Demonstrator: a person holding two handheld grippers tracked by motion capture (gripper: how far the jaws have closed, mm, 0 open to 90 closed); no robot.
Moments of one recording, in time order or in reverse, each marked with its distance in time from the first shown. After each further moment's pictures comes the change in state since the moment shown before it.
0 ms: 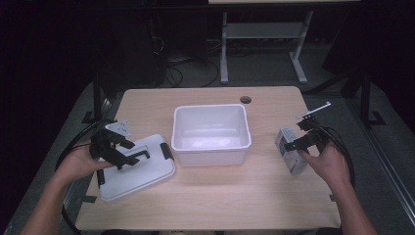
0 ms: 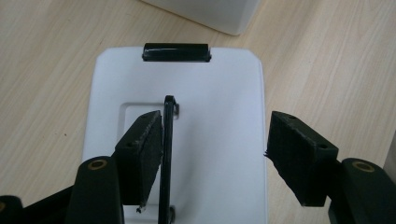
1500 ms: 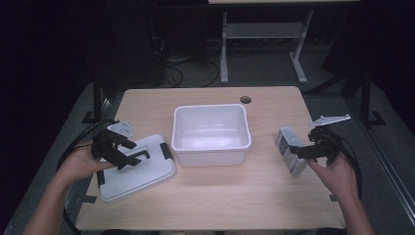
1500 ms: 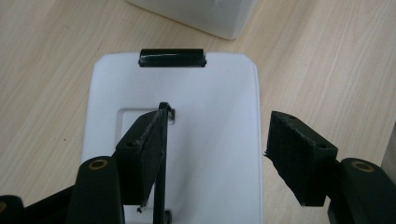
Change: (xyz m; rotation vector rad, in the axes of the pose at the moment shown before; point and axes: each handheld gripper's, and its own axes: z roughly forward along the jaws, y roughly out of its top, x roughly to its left) left arm -0.007 0.006 -0.001 0.004 0.007 0.015; right arm 0.001 -0.035 -0.021 -0.254 -0.026 -0.102
